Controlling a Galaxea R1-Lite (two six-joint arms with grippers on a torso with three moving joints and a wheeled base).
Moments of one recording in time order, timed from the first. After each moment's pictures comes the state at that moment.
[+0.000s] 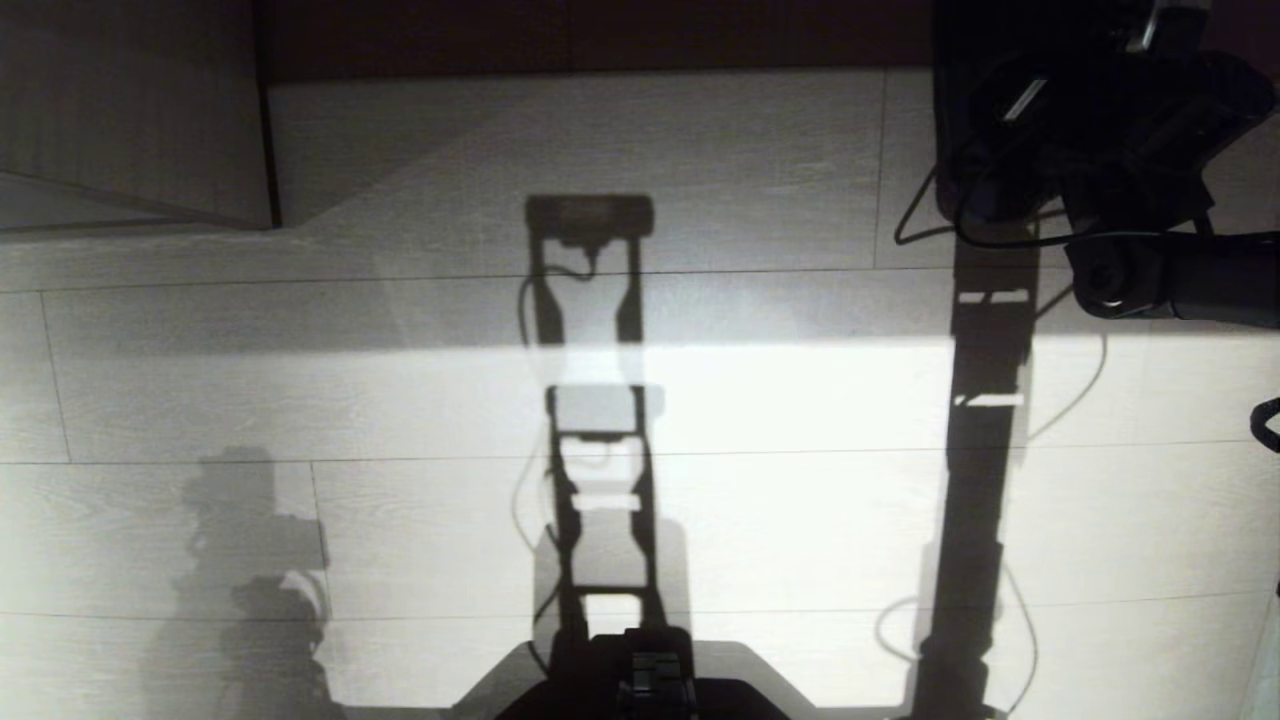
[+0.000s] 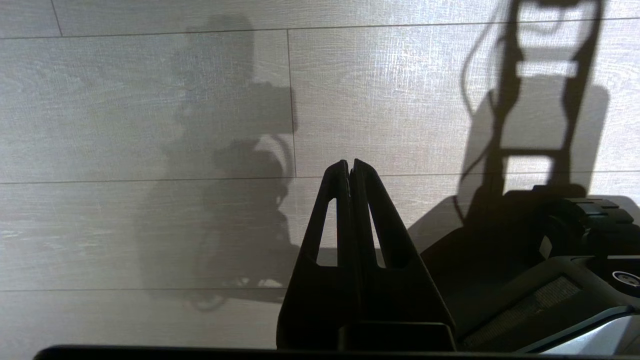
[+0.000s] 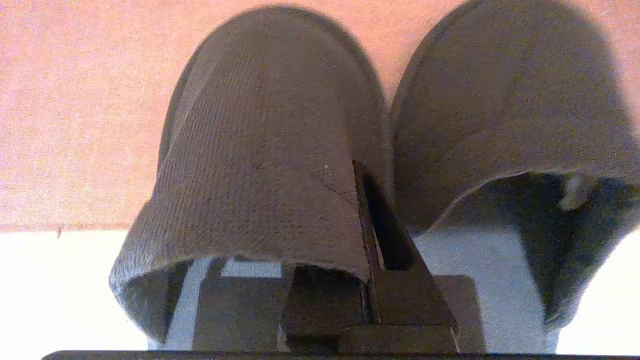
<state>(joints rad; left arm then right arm) 0.00 0.00 0.00 0.00 0.00 -0.01 -0.06 2.20 -1.94 -0.99 -0.05 -0.01</state>
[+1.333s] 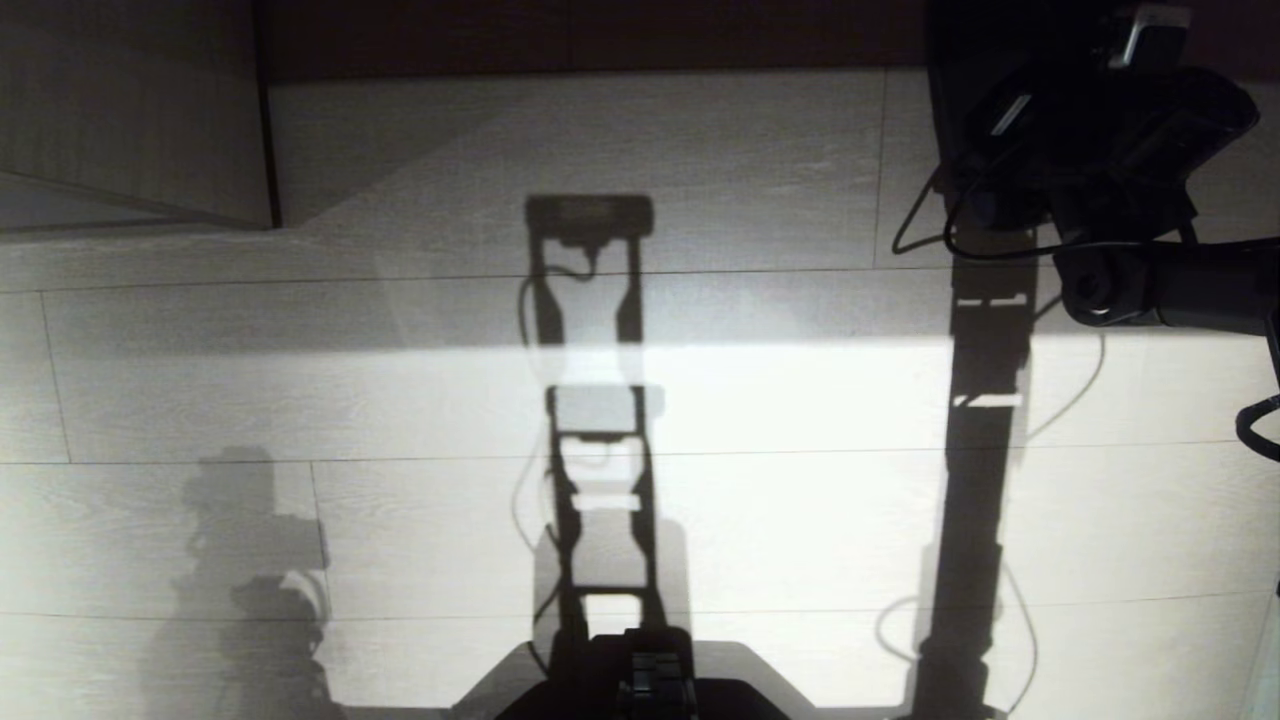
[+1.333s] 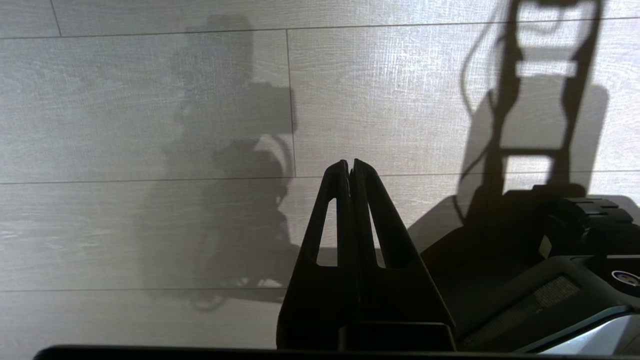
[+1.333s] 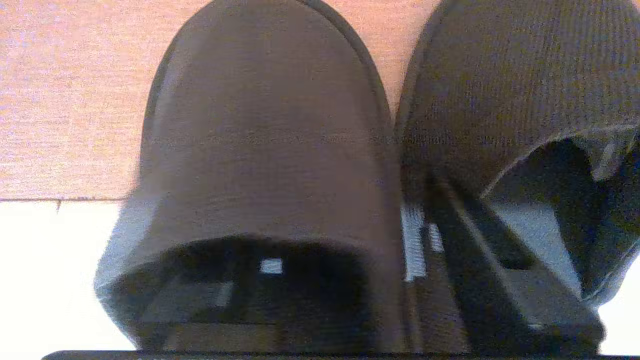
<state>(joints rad) 0.00 0.00 0.00 0.00 0.00 -0.01 -0.06 2.22 -1.94 -0.99 -0.04 -0.01</state>
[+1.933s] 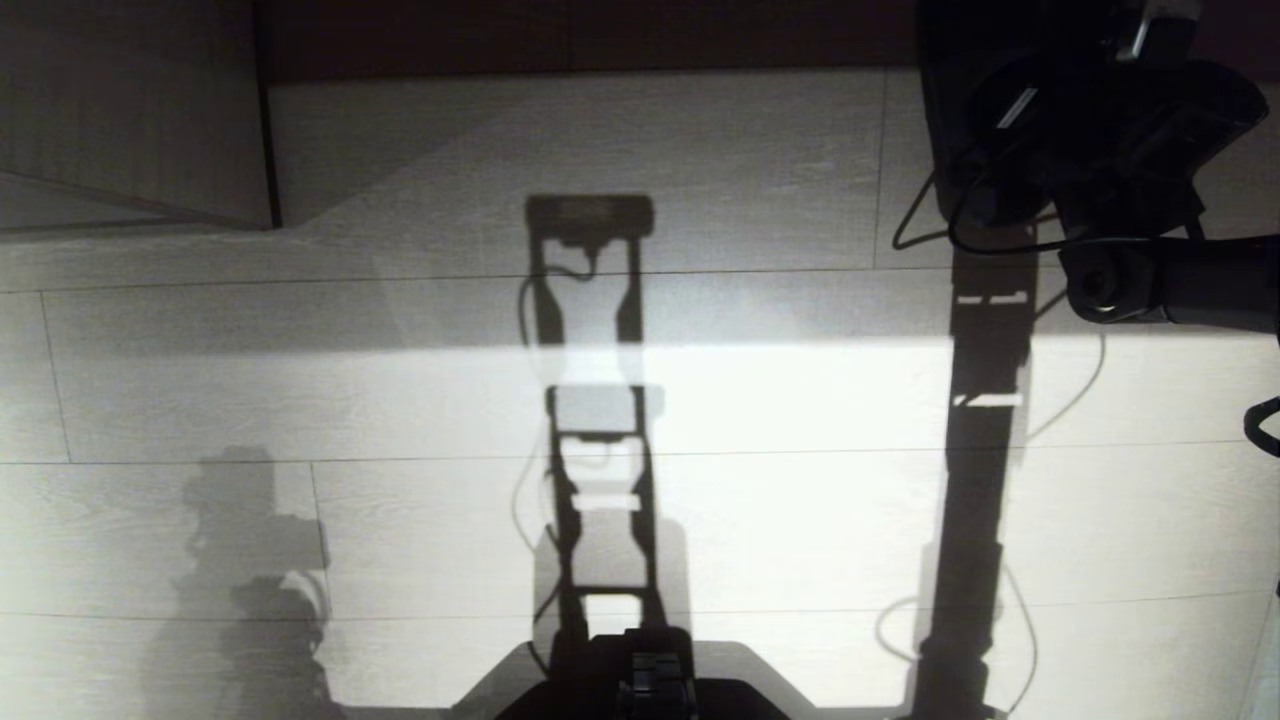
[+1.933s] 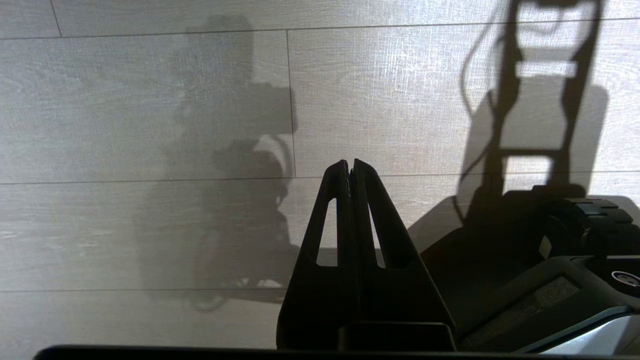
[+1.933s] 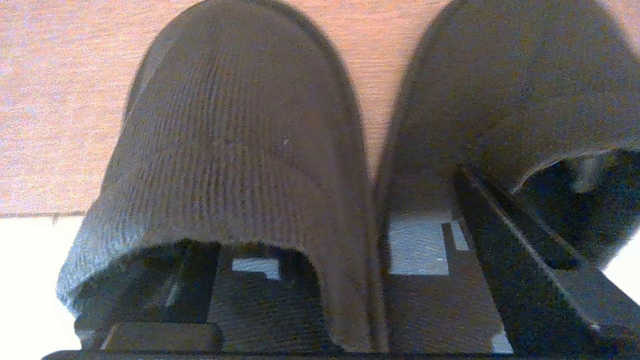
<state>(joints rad) 0.00 0.00 0.00 -0.01 0.00 -0.01 -0.05 2.20 -1.93 -0.99 -0.07 -0.01</state>
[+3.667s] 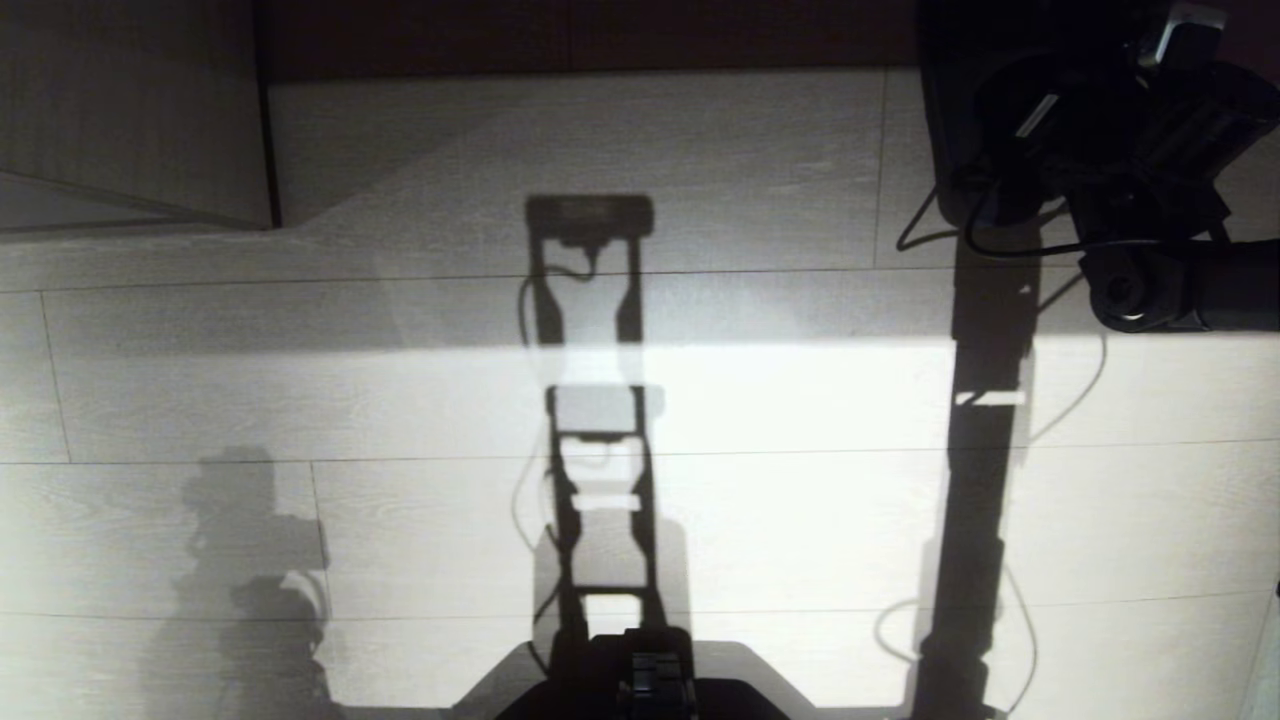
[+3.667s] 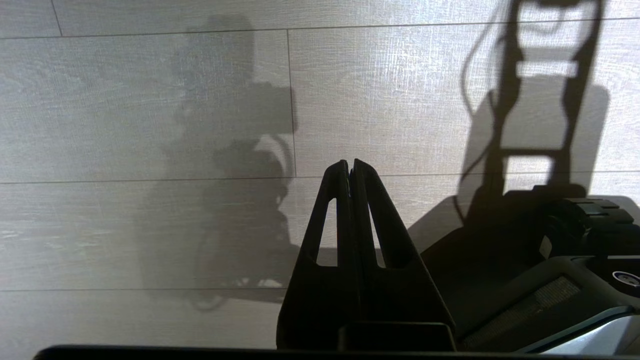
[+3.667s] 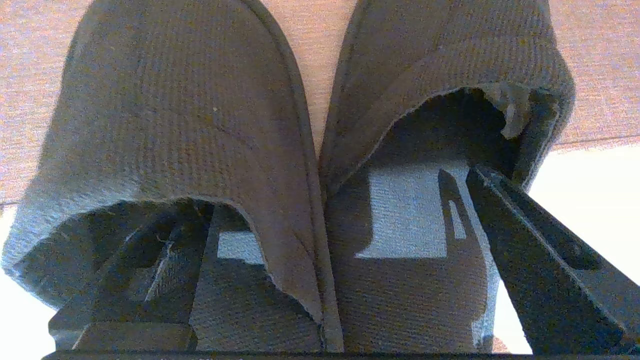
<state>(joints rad) 0.00 0.00 0.00 0.00 0.00 -0.01 -0.06 2.12 -1.78 -0.98 -0.16 0.03</state>
